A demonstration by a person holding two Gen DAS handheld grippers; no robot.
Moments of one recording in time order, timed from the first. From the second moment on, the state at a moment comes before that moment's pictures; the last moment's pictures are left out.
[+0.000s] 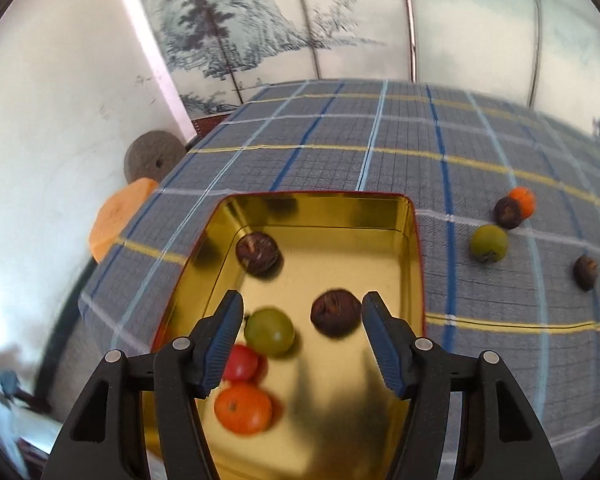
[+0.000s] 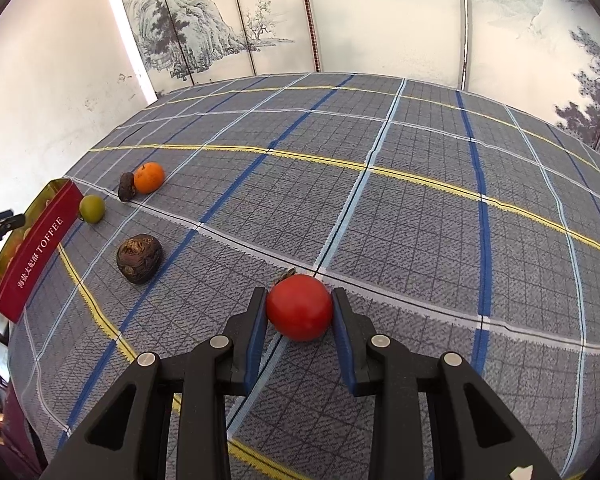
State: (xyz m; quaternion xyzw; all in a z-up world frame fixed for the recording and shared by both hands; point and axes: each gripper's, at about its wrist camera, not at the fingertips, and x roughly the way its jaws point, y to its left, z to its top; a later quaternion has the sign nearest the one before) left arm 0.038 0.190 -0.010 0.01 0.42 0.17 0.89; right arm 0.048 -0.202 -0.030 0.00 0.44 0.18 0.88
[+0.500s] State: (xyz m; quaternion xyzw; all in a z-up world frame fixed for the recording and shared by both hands) left arm -0.065 0.189 0.001 0.00 0.39 0.18 0.90; right arm 0.002 -0.093 0.042 0.00 0.38 0.33 0.86
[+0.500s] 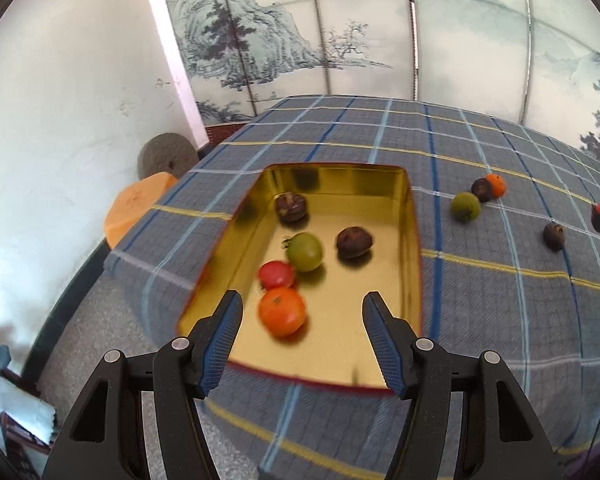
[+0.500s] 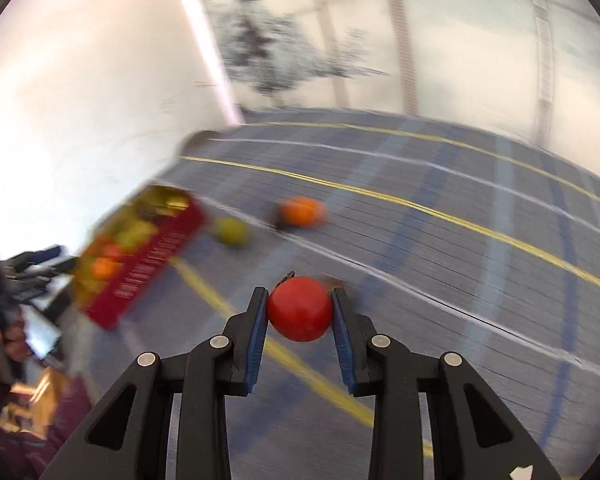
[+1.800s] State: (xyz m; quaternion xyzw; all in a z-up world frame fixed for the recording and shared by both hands) left arm -0.106 0.218 -0.018 -0.06 0.40 0.13 0.91; right arm 0.076 0.045 -0.012 -0.03 0.44 0.34 0.83
